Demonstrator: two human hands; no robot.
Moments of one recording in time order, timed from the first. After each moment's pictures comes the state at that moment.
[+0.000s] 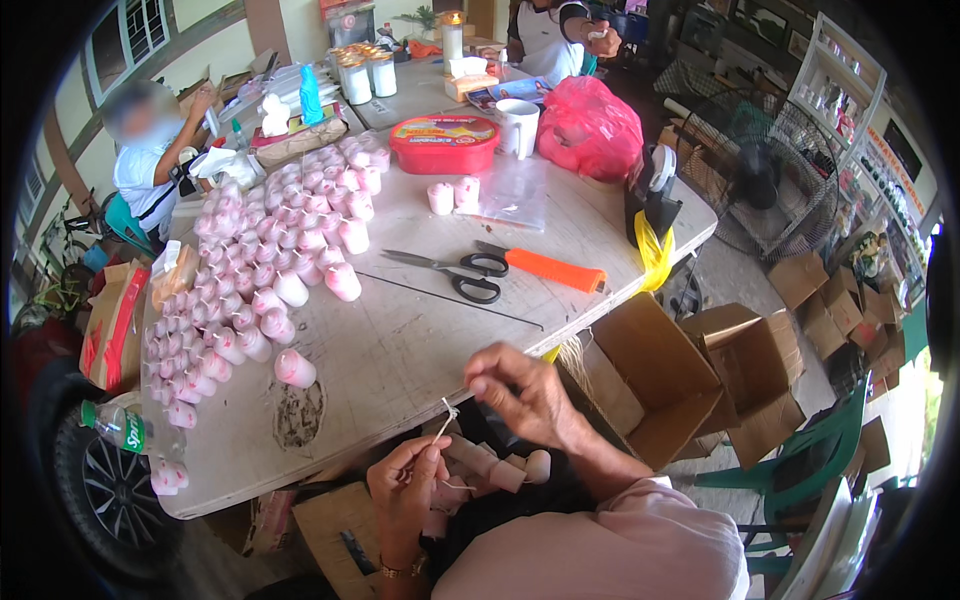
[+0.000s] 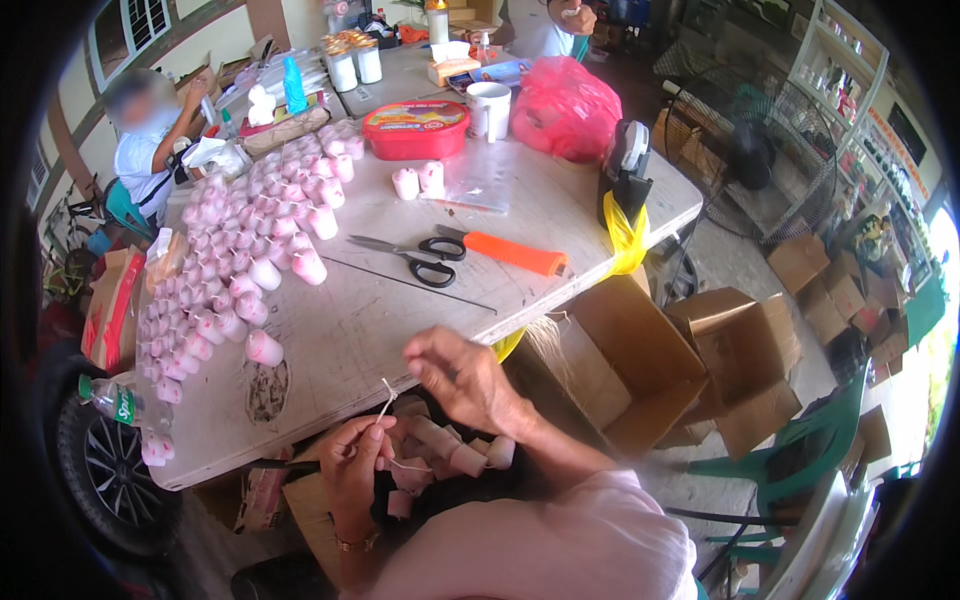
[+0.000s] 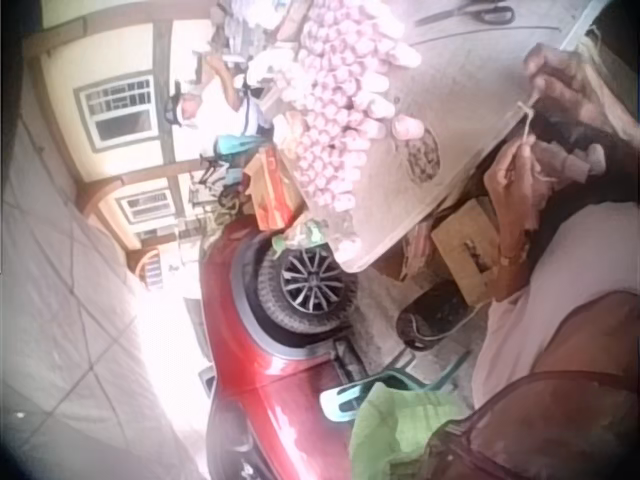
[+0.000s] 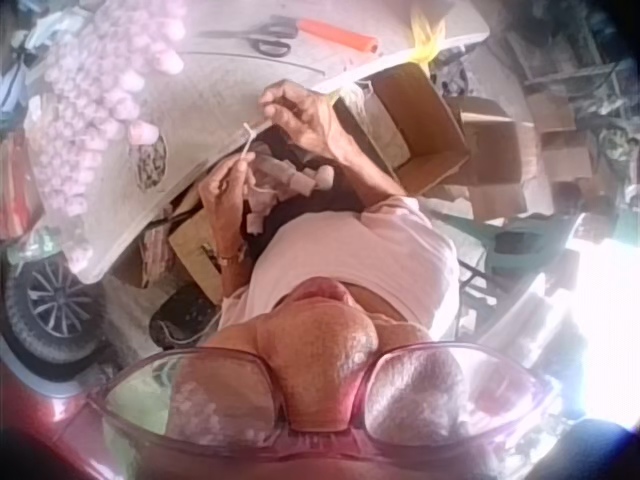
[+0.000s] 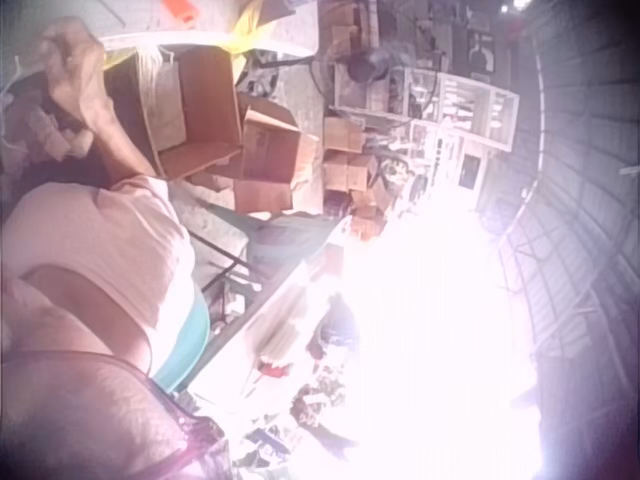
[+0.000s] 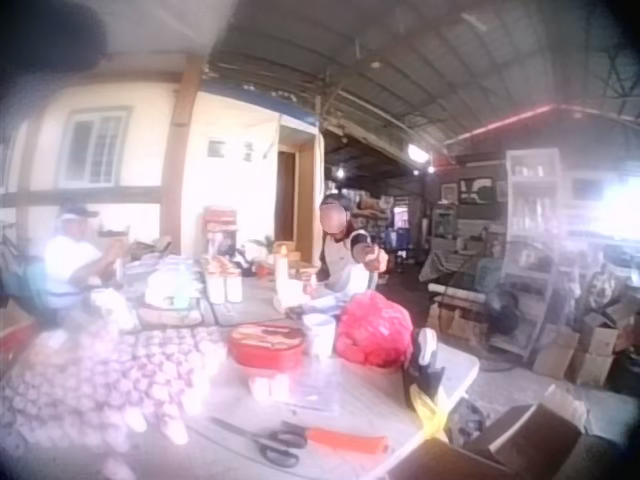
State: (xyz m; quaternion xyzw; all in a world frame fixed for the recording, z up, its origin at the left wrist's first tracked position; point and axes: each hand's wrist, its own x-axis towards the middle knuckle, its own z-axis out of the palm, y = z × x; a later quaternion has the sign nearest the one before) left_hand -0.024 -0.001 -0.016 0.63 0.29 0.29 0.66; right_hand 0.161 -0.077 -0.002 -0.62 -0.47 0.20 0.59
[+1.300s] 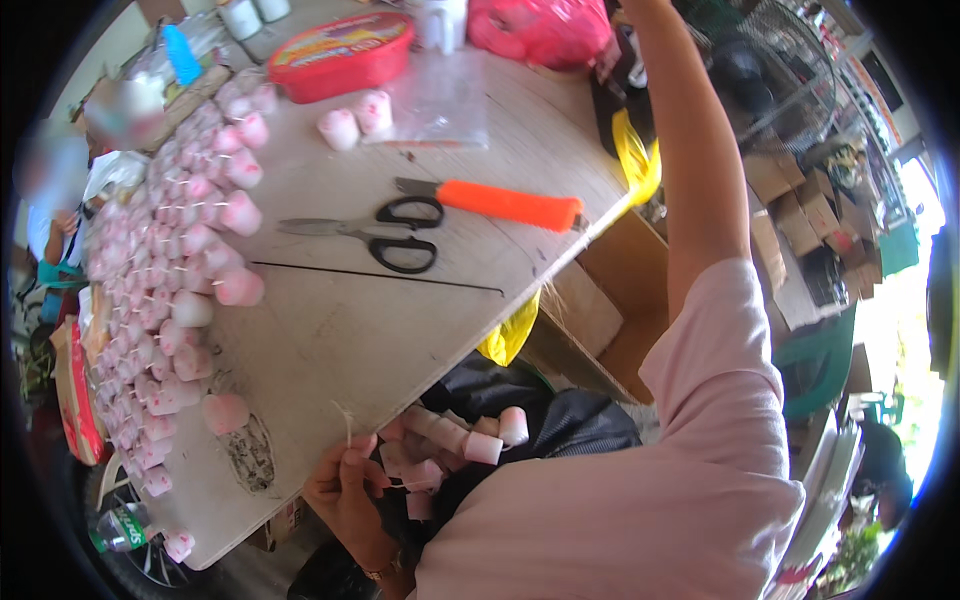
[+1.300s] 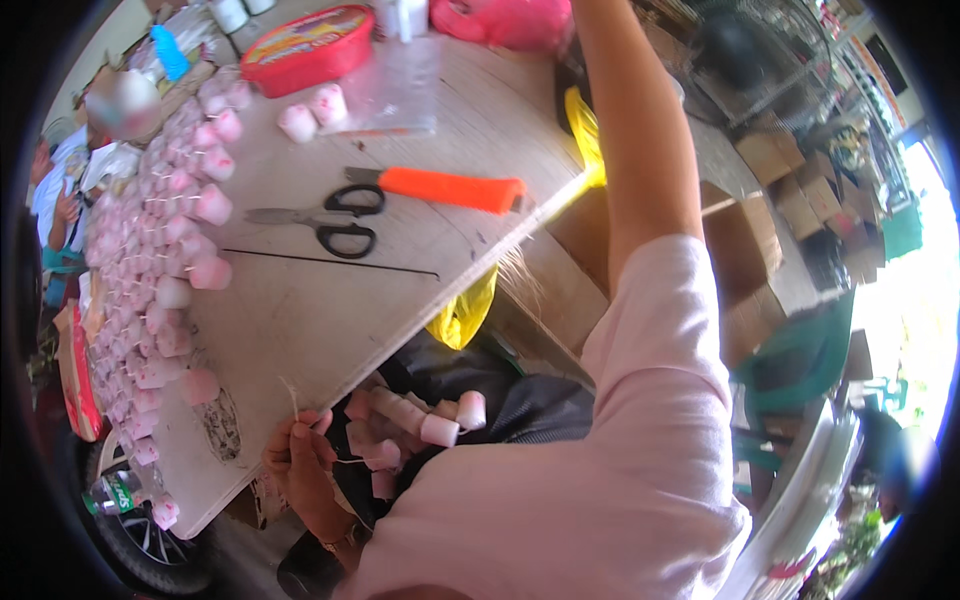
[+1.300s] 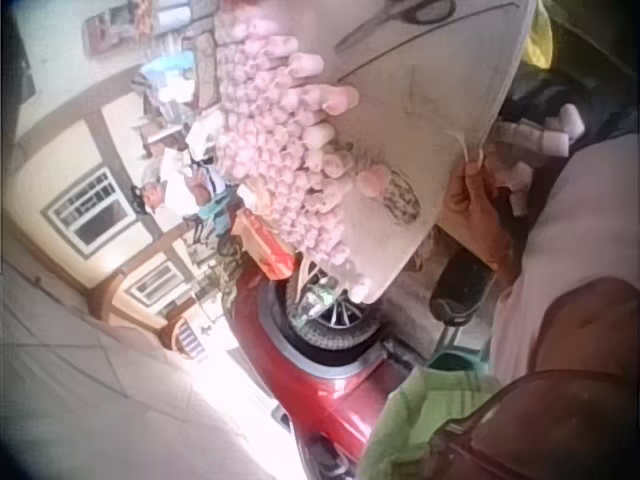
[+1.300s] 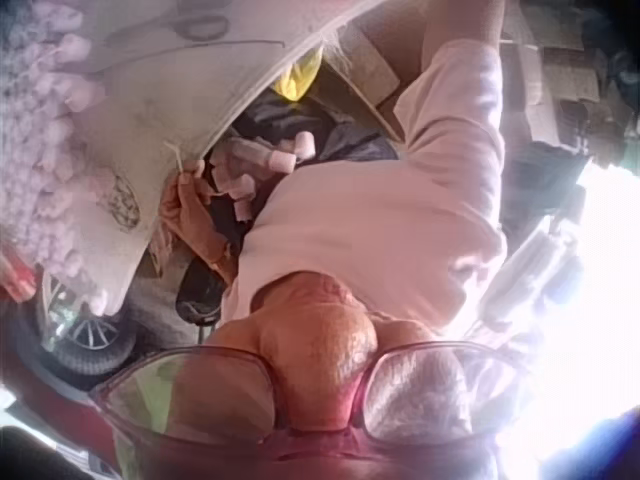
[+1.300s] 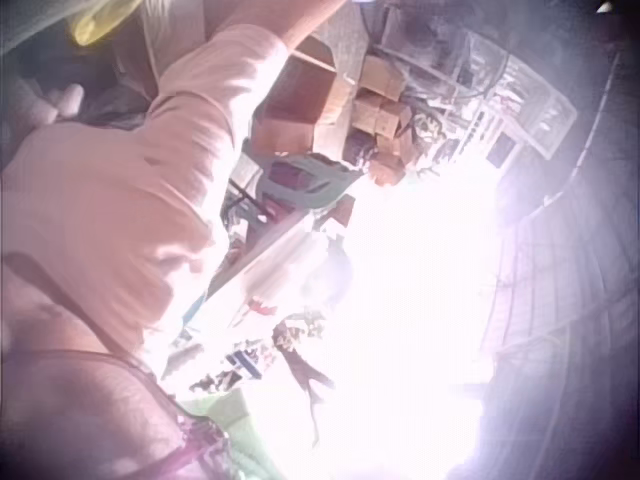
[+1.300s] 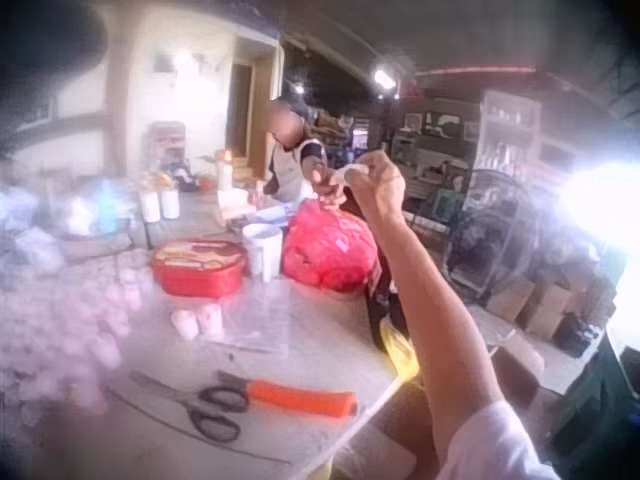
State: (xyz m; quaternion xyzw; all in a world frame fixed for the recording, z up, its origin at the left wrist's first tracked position) left_hand -0.018 0.029 -0.031 0.59 0.43 0.28 0.63; right_hand 0.534 -0.007 0.155 -0.71 -0.30 -0.47 0.44
